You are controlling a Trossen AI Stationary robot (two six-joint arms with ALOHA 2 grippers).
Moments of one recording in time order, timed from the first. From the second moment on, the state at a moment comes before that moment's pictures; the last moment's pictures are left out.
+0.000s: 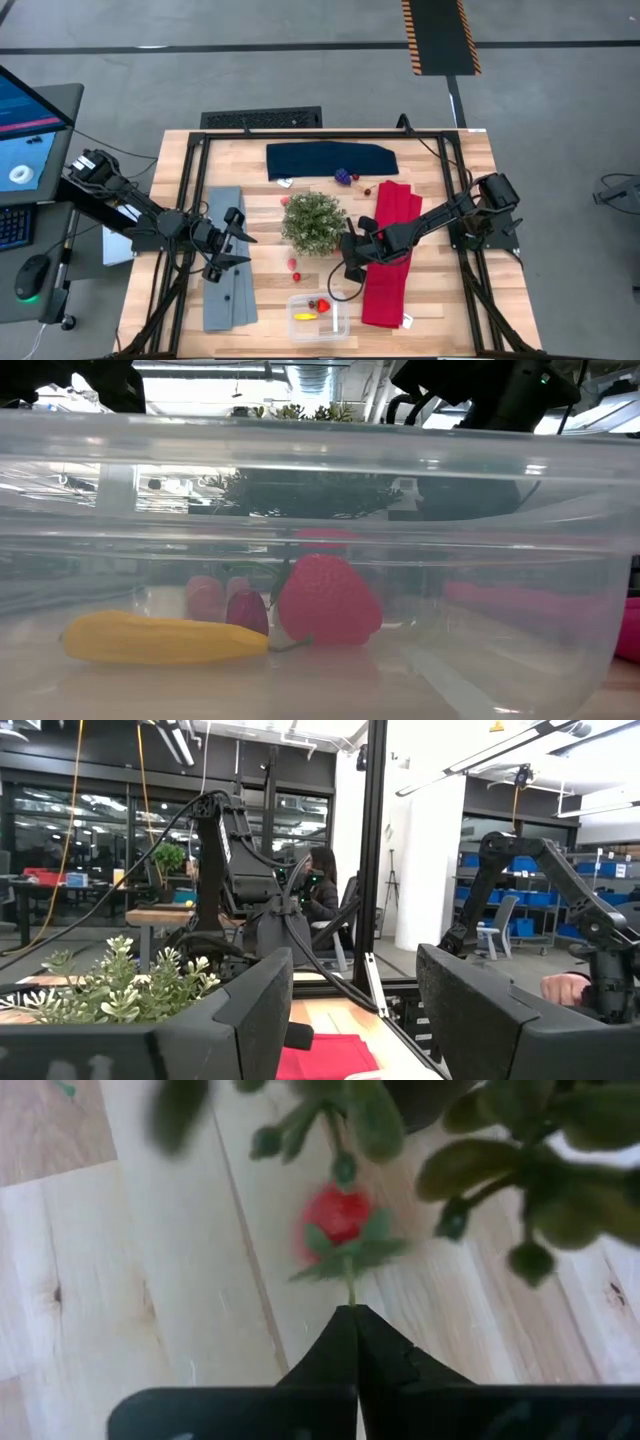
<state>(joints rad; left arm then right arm) -0.57 0.96 0.07 1.22 -0.32 0.03 0.32 1.81 1.02 -0.39 0.30 0.48</state>
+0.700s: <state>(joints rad) -0.57 0.96 0.07 1.22 -0.32 0.03 0.29 1.81 1.02 -0.38 0.28 0.67</state>
